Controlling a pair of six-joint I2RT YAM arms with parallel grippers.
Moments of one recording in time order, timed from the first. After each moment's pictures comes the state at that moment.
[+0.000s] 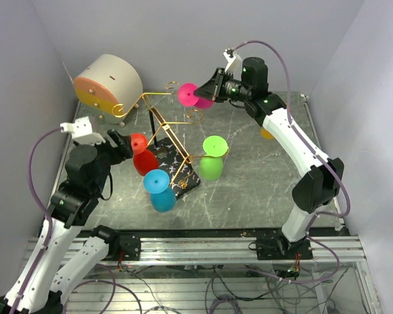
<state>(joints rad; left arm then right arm) -0.40 0.60 0.89 -0.45 -0.38 -0.41 0.45 1.77 1.77 -0.20 -0.58 0.59</state>
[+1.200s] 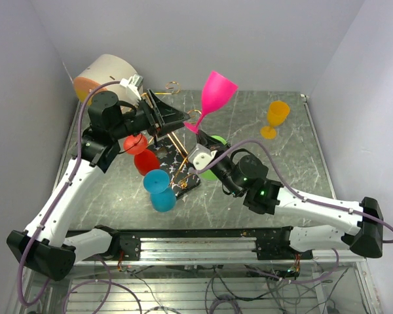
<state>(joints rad) -0.40 1.14 1.25 -0.17 0.67 -1.11 1.16 1.16 0.93 0.40 0.42 -0.89</state>
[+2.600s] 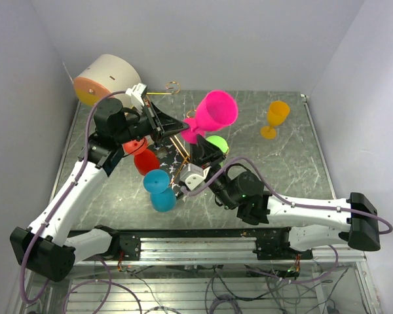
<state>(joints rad) -0.40 1.13 1.14 -0.07 0.70 -1.25 1.29 1.21 0.82 0.73 0.54 -1.15</state>
